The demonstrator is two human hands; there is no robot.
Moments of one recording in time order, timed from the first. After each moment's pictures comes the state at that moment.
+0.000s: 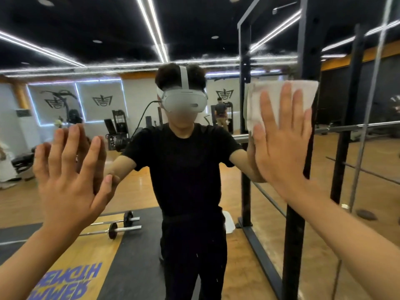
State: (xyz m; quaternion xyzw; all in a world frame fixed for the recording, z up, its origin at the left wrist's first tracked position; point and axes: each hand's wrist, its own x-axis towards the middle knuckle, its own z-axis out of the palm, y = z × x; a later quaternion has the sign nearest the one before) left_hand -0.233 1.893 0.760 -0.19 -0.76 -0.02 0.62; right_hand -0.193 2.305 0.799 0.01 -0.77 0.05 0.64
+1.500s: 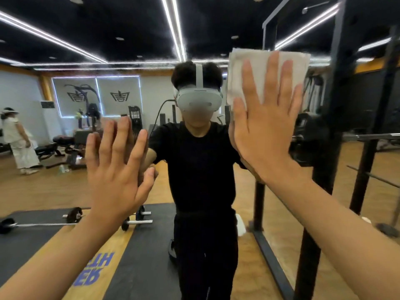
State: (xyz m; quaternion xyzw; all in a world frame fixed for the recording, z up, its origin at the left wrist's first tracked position) left_hand -0.237 1.897 0.759 -0.18 -0.73 0.01 0.66; right_hand -0.203 2.191 0.848 0.01 -0.77 0.06 0.63
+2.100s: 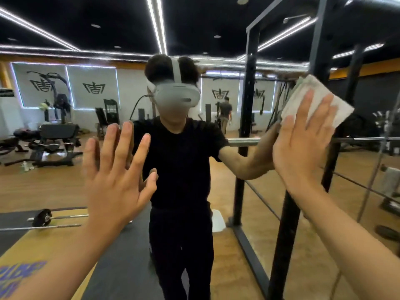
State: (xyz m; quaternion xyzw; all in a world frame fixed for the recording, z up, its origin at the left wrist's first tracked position) left_hand -0.238 1.896 0.757 -0.19 -0.73 0.00 0.66; right_hand -0.187 2.245 0.830 -0.16 -0.77 0.13 0.60
